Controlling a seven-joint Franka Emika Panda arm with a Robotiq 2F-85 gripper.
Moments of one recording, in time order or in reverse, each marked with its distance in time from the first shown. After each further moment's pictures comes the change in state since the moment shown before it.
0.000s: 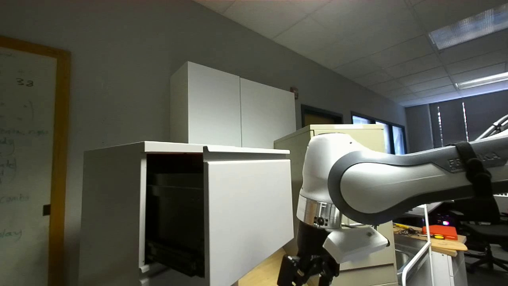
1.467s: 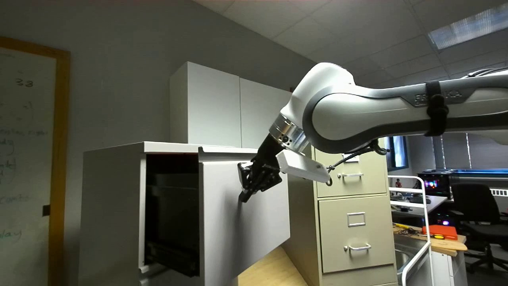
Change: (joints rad) arm -0.051 0.145 0.024 0.356 -0.048 0.341 0.000
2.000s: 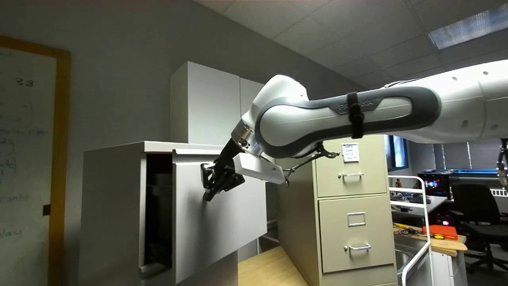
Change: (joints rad) arm -0.001 0.303 0.051 0.223 -0.050 0.099 0.002
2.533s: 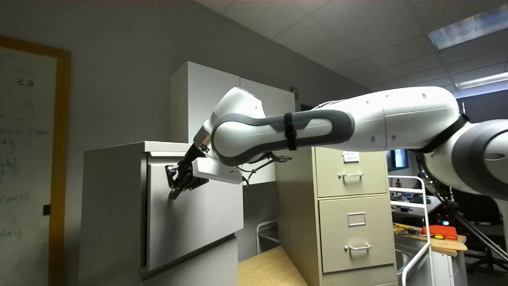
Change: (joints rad) arm 0.051 0.360 0.013 0.350 -0.173 0.021 0.045
